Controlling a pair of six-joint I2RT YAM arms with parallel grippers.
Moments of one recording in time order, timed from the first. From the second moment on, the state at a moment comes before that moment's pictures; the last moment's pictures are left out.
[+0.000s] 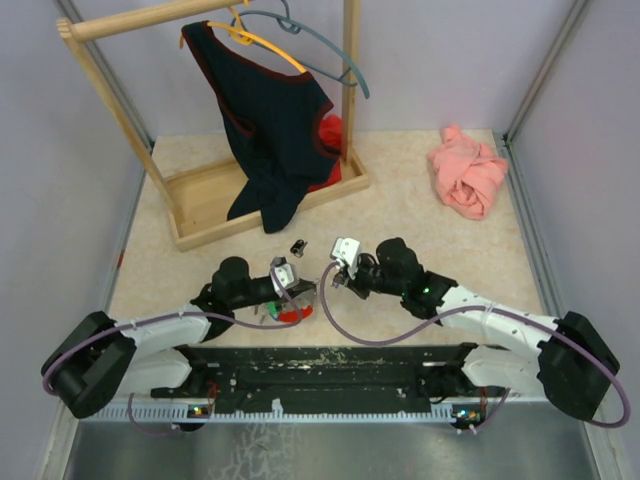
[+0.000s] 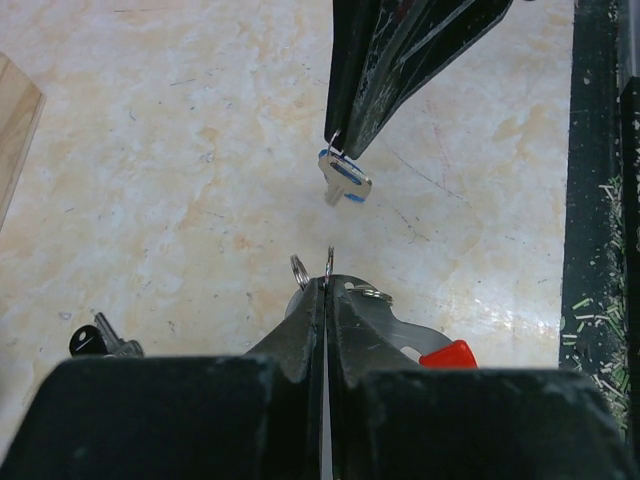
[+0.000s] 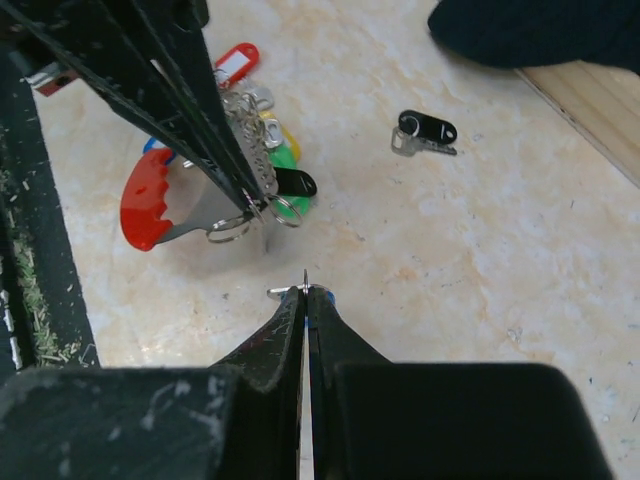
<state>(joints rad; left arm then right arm) -0.72 1.17 0.27 0.69 0.51 0.27 0.82 1.12 0.57 0.08 -0.27 -0.28</state>
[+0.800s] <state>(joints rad) -0.72 1.23 0.27 0.68 0.61 0.32 0.89 1.16 0.53 0.17 -0.39 -0.53</state>
